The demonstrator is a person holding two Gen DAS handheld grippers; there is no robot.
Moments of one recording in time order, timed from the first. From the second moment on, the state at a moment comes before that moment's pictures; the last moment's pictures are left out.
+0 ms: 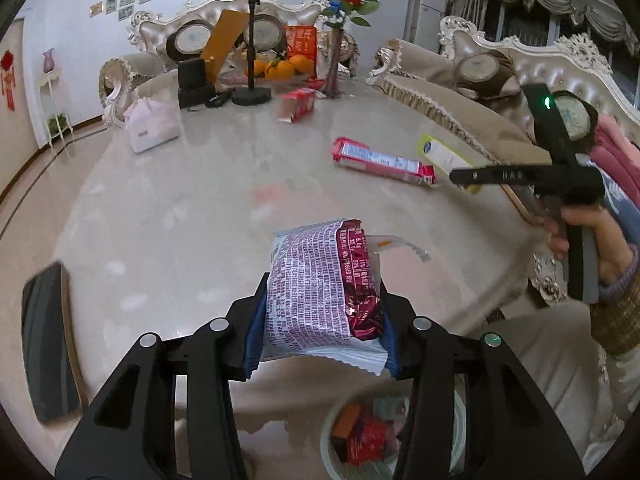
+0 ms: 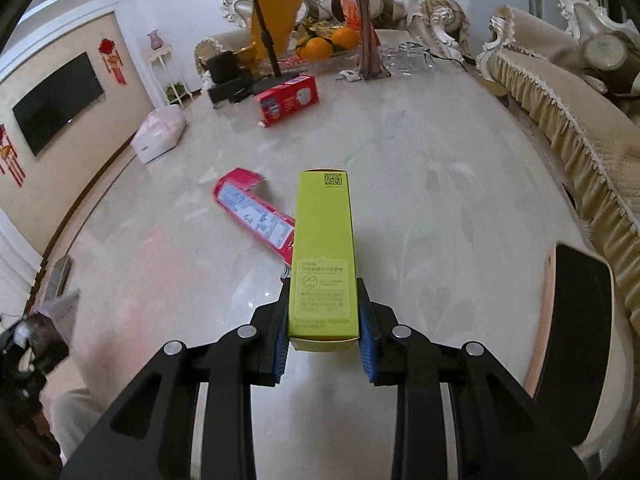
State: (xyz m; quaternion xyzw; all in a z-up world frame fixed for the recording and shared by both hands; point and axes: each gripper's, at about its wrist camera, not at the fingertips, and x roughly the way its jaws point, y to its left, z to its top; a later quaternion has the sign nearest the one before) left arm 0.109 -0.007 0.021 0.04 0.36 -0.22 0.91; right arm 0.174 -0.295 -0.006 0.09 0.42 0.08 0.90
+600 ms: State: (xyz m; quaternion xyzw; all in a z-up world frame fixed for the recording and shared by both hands) left arm 0.046 -0.008 -0.013 -0.01 0.38 -0.24 0.89; right arm 0.126 -0.292 -0.023 0.06 0.42 0.05 0.90
